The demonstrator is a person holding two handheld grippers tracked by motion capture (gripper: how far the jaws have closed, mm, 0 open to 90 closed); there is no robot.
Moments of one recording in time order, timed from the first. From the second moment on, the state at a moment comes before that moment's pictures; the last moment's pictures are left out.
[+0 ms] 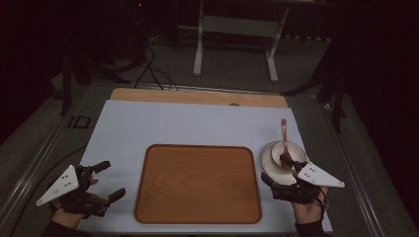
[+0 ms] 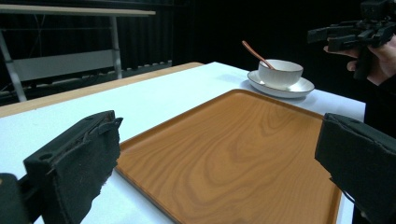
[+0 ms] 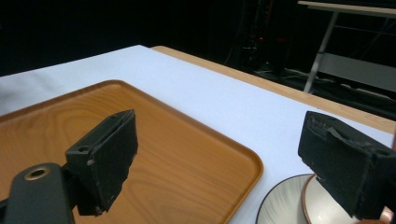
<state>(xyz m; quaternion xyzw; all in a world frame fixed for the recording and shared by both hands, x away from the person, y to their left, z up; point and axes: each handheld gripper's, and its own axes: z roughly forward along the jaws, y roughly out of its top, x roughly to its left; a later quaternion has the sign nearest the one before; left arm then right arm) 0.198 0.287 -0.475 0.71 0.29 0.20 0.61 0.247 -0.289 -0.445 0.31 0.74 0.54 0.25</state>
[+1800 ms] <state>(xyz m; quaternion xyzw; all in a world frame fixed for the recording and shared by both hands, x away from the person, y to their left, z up) 0.193 0.284 -0.473 0.71 0.28 0.20 0.62 0.275 -0.270 -0.343 0.25 0.74 0.56 0.27</state>
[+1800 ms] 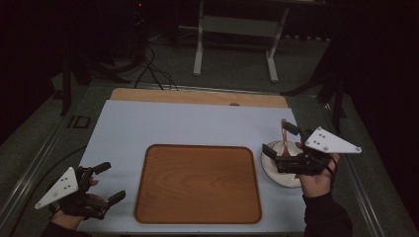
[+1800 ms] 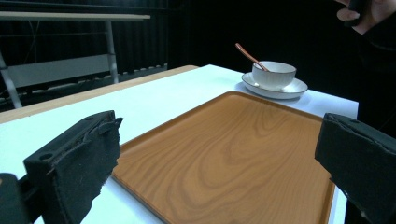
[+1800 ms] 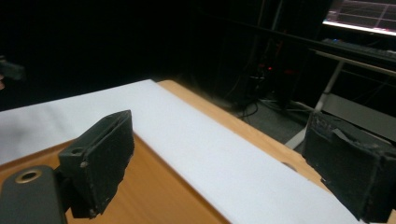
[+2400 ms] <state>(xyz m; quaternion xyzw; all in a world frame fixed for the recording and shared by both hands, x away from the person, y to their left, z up) 0.193 0.285 -0.473 0.71 0.28 0.20 0.62 0.319 -0.287 -0.340 0.32 0.73 0.53 0.30</state>
